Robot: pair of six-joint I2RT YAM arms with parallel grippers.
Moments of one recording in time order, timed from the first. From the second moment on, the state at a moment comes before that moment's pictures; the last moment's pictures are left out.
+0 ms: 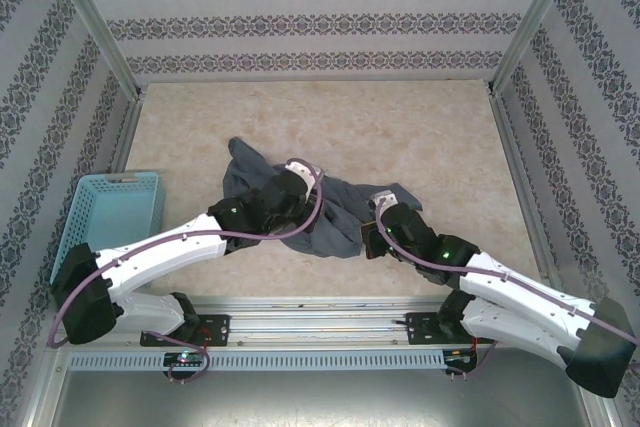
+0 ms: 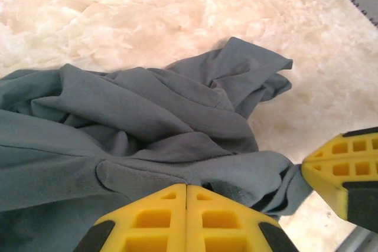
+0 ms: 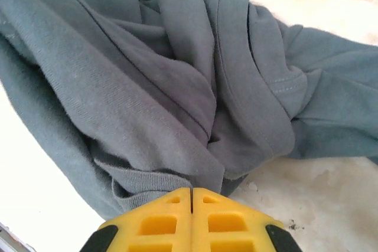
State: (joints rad) left arm -0.89 1.28 0.97 -0.36 -0.13 -0.42; right arm 0.84 0.86 0.53 -0.39 0.12 0.46
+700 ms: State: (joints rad) left arm -0.63 1.38 0.86 -0.32 0.11 -0.58; right arm 0.79 0.80 0.50 -0.31 0.12 0.42
